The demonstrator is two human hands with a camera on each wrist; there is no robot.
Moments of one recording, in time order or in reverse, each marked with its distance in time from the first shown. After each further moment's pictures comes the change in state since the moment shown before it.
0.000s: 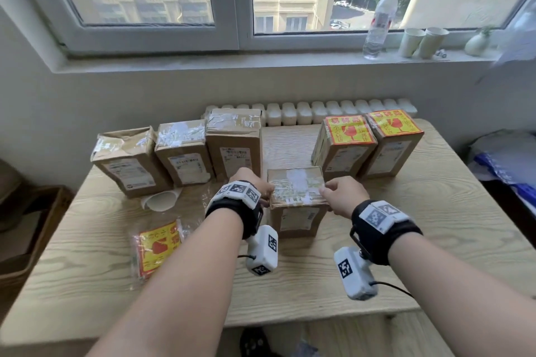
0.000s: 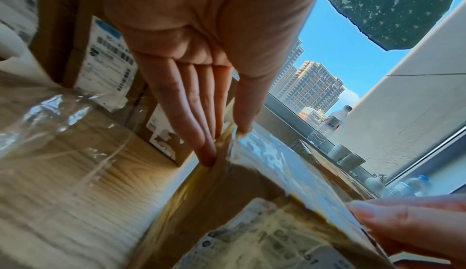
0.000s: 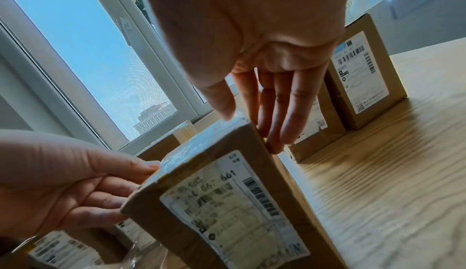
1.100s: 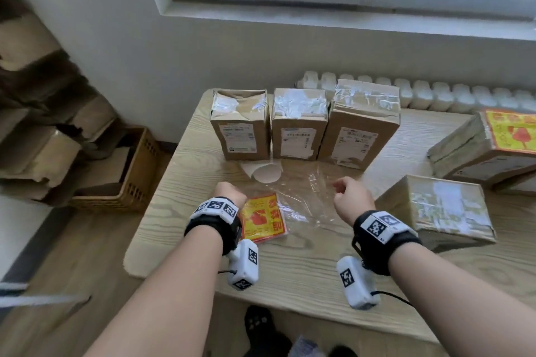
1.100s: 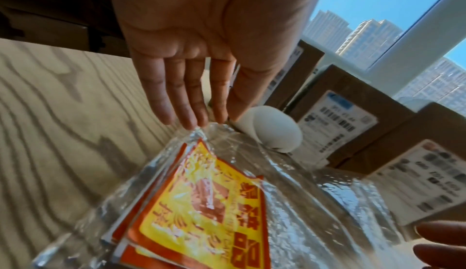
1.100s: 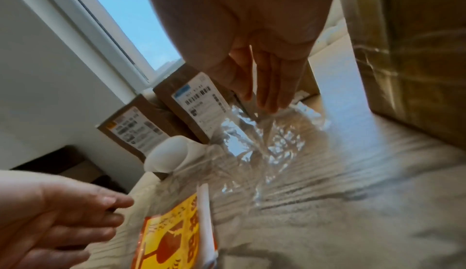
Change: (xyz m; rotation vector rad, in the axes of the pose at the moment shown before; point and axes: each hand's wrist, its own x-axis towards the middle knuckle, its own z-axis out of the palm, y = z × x) left_hand 0.012 -0.202 -0.183 0.007 0.287 -0.273; right_hand 0.005 -0.145 0.183 0.013 -0.133 -0.048
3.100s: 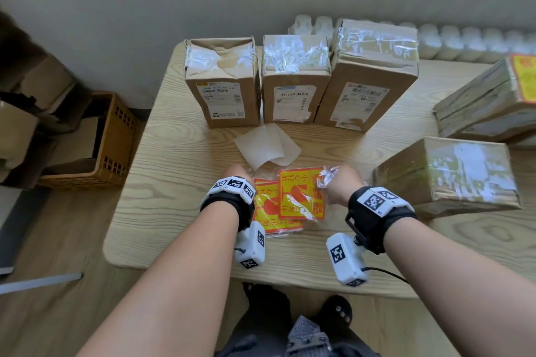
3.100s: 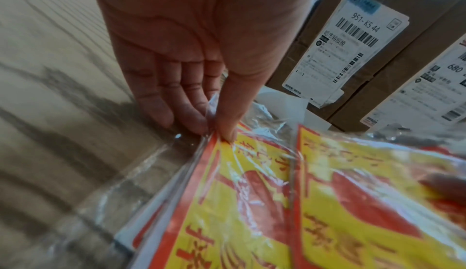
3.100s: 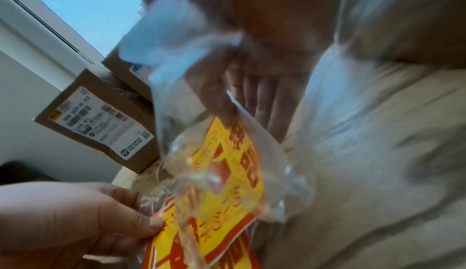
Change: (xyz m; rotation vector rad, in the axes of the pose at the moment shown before) left_hand 0.043 -0.008 0.067 0.357 -0.089 0.042; right_hand 0.018 0.016 0.038 -0.046 -0.225 0.146
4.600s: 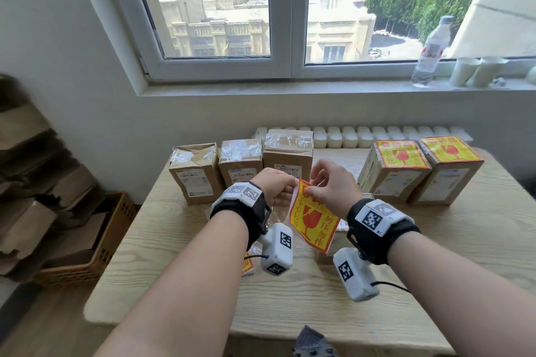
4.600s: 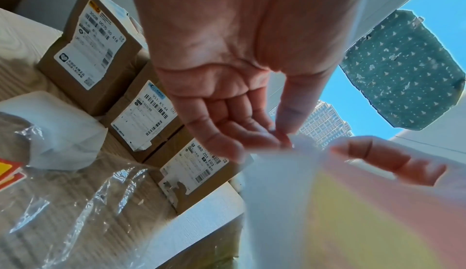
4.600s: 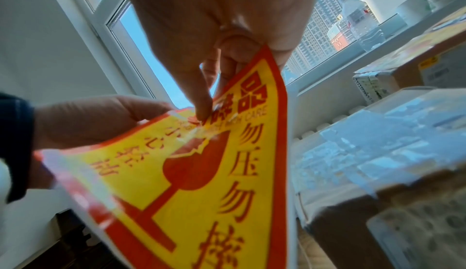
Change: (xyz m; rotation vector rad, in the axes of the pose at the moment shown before) left_hand -0.211 0.169 -0.057 -0.668 -0.275 0.500; right_hand -0.124 0.028 -0.165 0.138 0.425 -0.634
